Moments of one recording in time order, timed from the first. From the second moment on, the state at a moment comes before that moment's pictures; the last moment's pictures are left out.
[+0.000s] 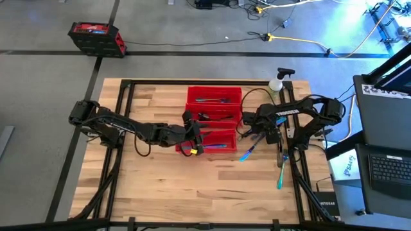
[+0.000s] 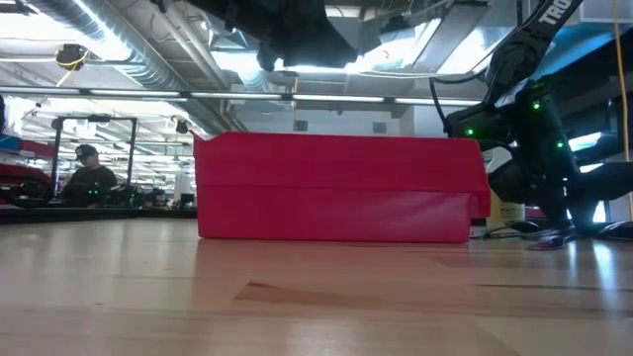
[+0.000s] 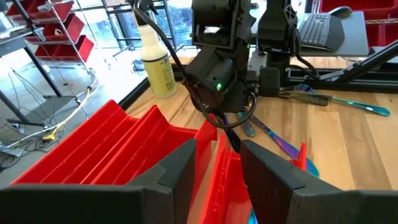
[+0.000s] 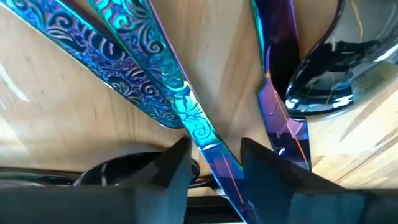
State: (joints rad) left arm -0.16 1.56 0.95 0.31 -0.57 -0.01; right arm -0.34 1.58 0.67 -0.99 0.28 -0.42
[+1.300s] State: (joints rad) left arm -0.14 1.56 0.95 0.27 -0.58 -0.01; right arm -0.27 1.34 1.09 -1.47 0.04 -0.19
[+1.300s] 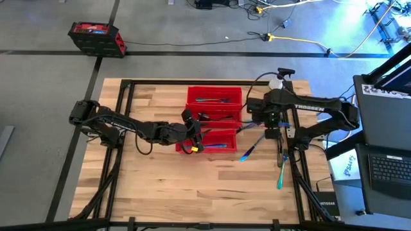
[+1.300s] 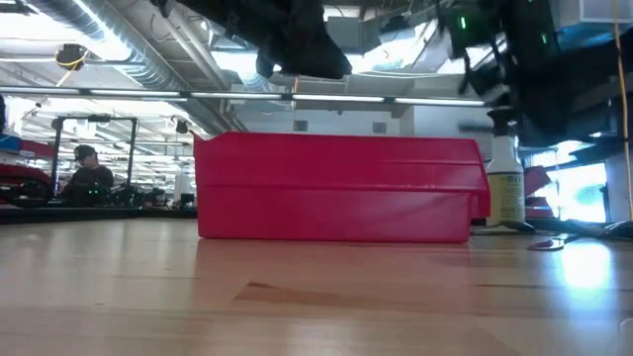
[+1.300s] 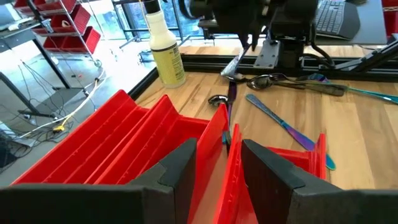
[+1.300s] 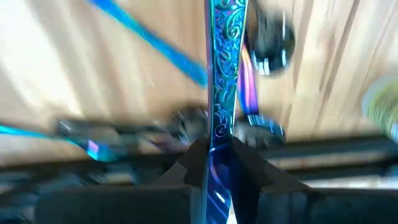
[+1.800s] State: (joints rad) left arm -0.25 1.36 0.95 0.08 -0.52 -0.10; right arm -0.04 1.42 1.21 -1.00 -0.07 -0.01
